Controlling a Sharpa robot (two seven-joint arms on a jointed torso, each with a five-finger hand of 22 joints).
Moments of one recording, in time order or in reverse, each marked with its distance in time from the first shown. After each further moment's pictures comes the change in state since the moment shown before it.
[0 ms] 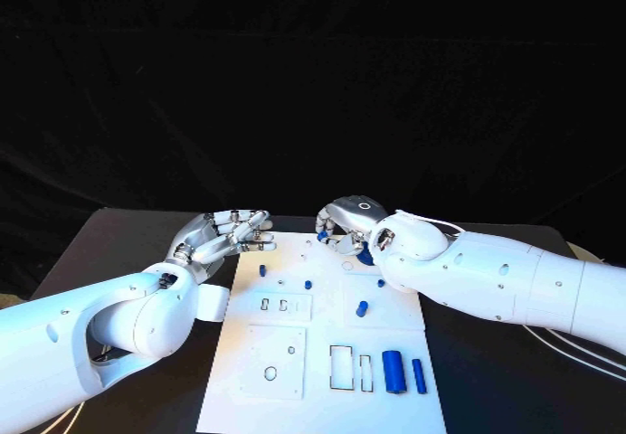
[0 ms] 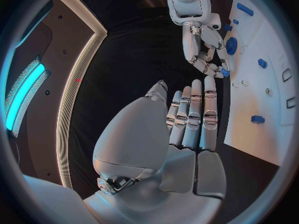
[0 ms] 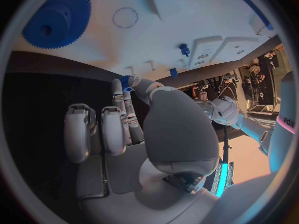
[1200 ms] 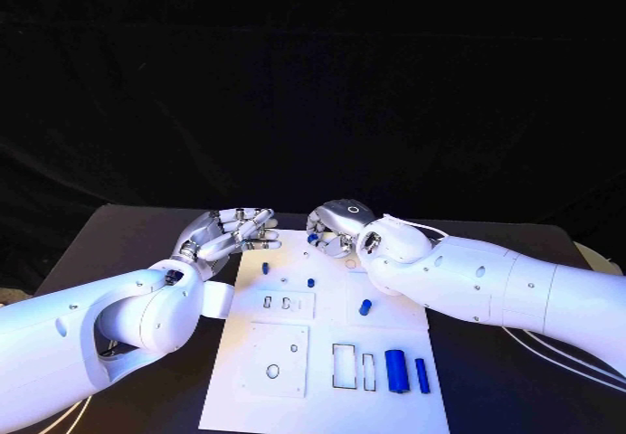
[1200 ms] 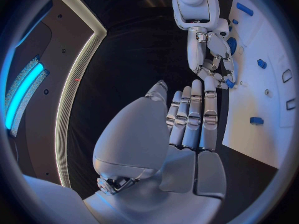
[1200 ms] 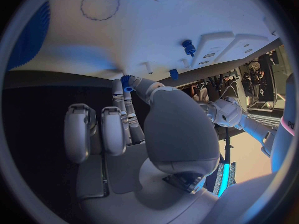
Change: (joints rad) left arm 0.001 0.010 0.000 -0.008 0.003 0.004 -0.005; left_hand 0.000 0.000 0.000 0.000 0.000 0.000 0.000 -0.004 -0.001 0.000 0.000 0.000 0.000 0.000 0.000 -0.006 0.002 0.000 0.000 0.000 -0.006 -0.002; right arm -0.026 0.075 0.000 -0.074 0.023 -0.017 0.011; right_hand -0.012 -0.012 -0.001 0.000 0.001 -0.005 -0.005 0.014 0.000 0.003 0.000 -0.003 0.002 0.000 0.000 0.004 0.005 0.000 0.000 0.000 0.000 0.000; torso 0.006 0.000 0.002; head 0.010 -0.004
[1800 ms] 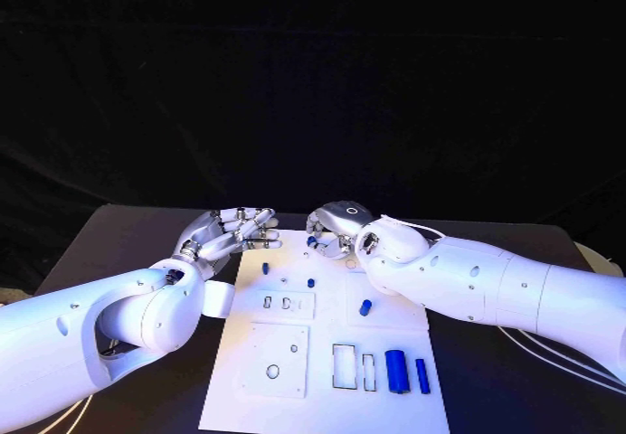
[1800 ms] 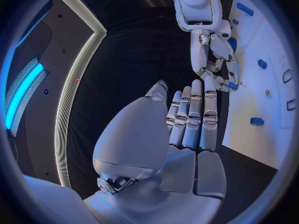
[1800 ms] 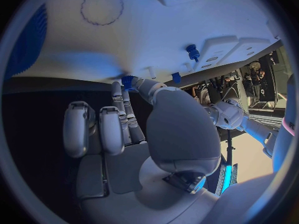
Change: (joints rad) left arm 0.003 0.002 0.000 -0.002 0.000 0.001 -0.001; left_hand 0.000 0.000 0.000 0.000 0.000 0.000 0.000 0.000 0.000 0.000 0.000 0.000 0.000 0.000 0.000 0.000 0.000 0.000 0.000 0.000 0.000 0.000; right arm -0.004 0.023 -0.002 -0.039 0.004 0.016 0.003; right_hand -0.053 -0.052 -0.016 0.041 0.008 -0.115 0.047 -0.073 0.030 -0.101 0.039 -0.051 -0.018 -0.002 0.031 -0.012 -0.045 0.000 -0.050 0.027 -0.039 -0.039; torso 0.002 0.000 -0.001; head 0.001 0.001
